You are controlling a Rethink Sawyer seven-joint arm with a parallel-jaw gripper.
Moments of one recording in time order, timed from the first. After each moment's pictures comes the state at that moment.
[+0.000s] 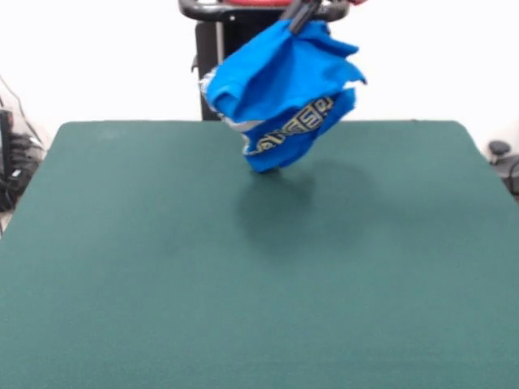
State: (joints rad) arm 0.64 -0.50 -0.90 1.72 0.11 0.52 2.65
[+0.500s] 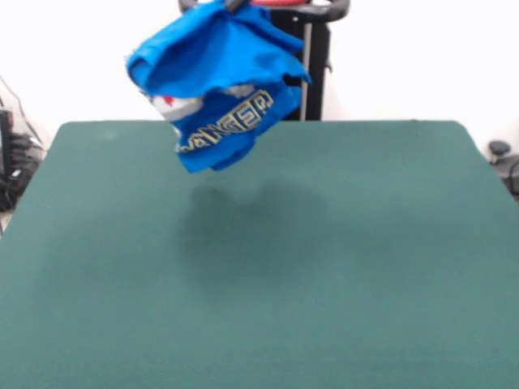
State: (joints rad) arm 0.65 -0.33 -1.09 1.66 0.18 0.42 2.76
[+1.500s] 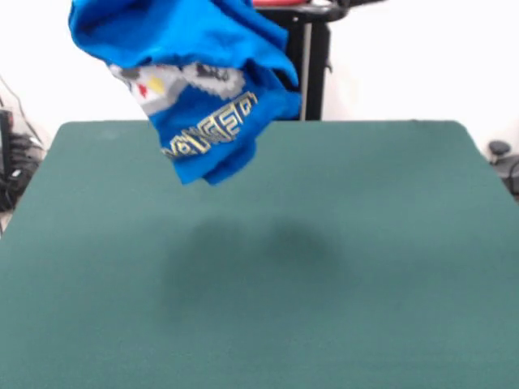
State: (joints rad) arm 0.71 0.36 -1.56 1.62 0.74 0.45 3.37
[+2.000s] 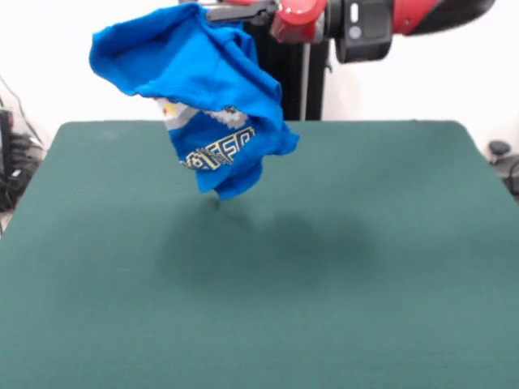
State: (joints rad) arm 0.70 0.58 -1.67 1.59 0.82 0.66 3.65
